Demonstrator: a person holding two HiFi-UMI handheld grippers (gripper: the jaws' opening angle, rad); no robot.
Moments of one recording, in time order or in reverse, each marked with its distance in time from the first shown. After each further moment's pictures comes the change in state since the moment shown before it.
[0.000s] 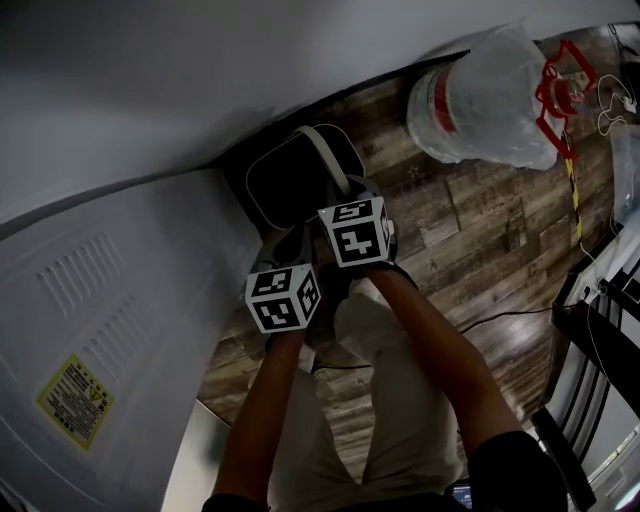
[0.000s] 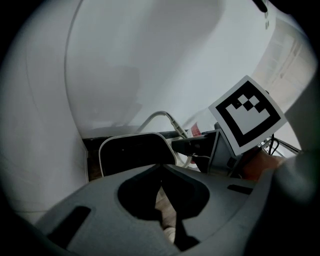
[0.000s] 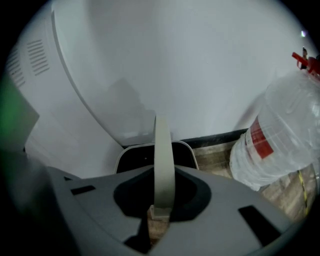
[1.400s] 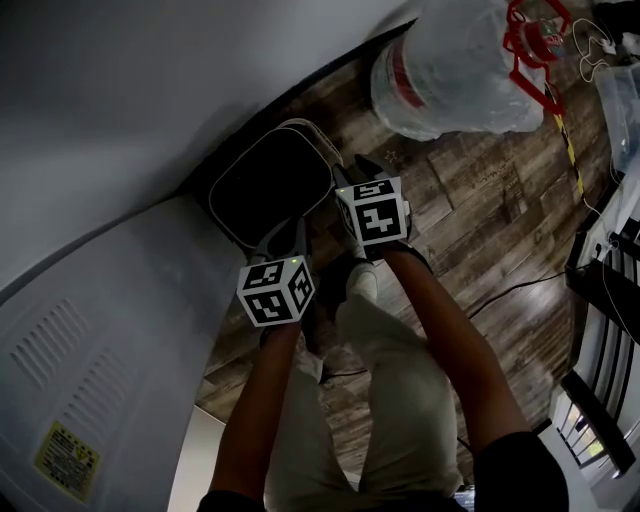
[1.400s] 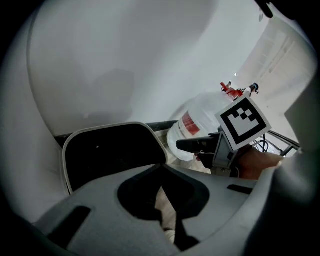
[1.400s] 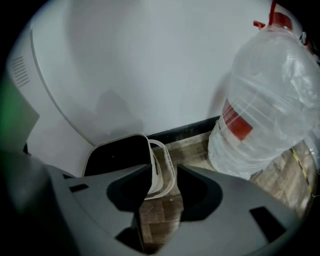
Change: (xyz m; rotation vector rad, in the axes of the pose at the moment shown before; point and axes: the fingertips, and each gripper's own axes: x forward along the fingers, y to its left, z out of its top) left arm 0.067 -0.028 -0.014 0.089 0.069 -0.113; right arm 0.017 -0.106 -0.042 0.174 -0.040 -0.095
